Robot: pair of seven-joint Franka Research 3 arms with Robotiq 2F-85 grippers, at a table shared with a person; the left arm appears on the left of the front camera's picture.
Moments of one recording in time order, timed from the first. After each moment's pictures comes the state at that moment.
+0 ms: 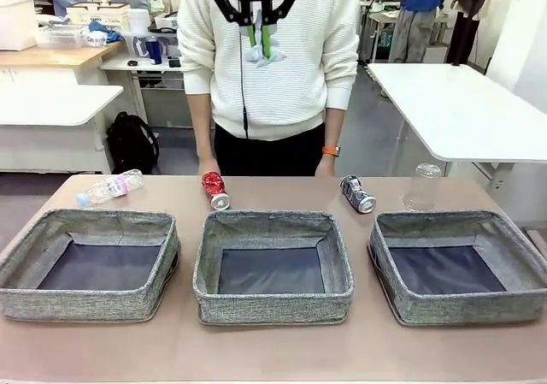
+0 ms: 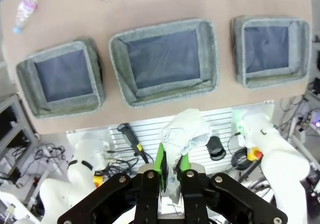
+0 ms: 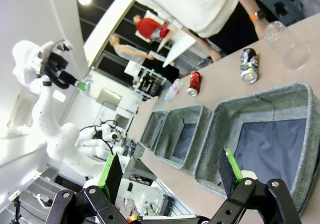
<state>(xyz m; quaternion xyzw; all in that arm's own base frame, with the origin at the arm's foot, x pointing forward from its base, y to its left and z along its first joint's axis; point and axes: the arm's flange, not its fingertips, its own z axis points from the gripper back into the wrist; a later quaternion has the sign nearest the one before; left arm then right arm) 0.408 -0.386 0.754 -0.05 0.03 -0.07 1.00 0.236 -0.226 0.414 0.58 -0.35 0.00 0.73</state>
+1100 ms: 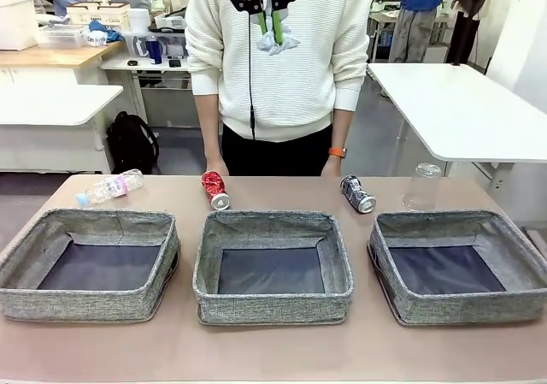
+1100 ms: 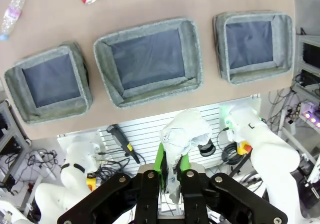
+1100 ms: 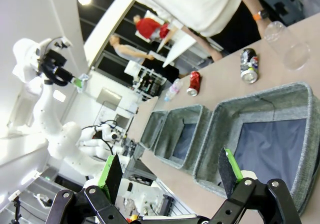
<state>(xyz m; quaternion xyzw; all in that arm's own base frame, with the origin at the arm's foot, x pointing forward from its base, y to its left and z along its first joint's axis) 0.415 -0.389 0.761 -0.08 0.04 -0.08 0.99 0.236 -0.226 0.414 0.58 -0.35 0.00 0.73</state>
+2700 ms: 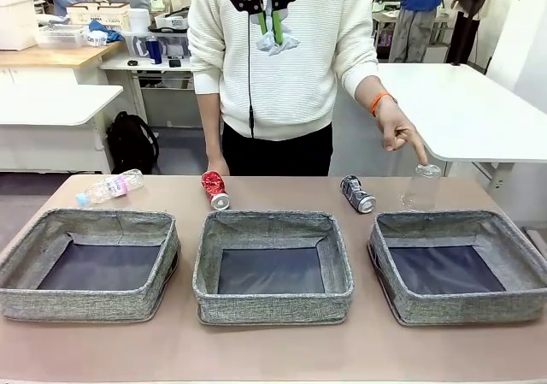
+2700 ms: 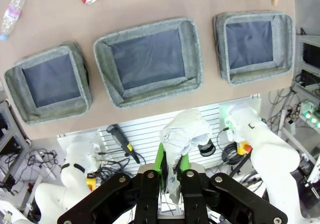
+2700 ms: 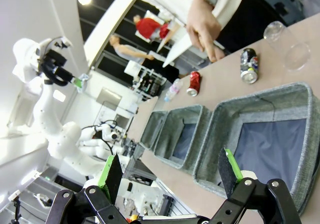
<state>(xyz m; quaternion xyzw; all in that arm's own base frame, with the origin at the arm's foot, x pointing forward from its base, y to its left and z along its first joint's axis) 0.415 -0.389 0.761 -0.08 0.04 -0.08 0.99 0.236 -0.226 0.414 0.58 -0.35 0.00 0.73</state>
